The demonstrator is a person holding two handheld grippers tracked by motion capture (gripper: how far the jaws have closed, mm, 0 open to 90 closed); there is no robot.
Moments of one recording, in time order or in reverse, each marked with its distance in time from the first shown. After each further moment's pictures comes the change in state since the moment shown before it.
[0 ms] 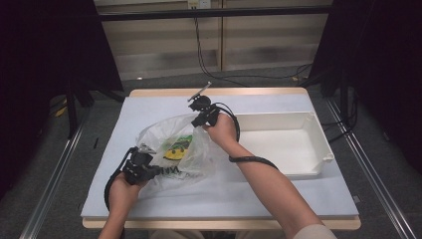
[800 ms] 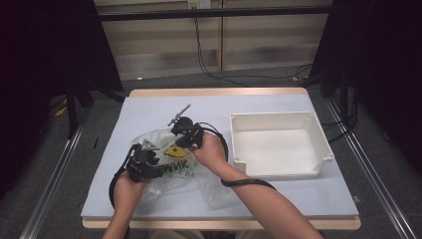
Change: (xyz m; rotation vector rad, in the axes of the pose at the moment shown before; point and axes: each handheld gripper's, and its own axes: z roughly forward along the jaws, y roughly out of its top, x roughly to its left) left arm -0.007 0.011 0.000 -0.058 0.057 -0.002; right arm 0.083 -0.018 0.002 -0.008 0.029 -0.177
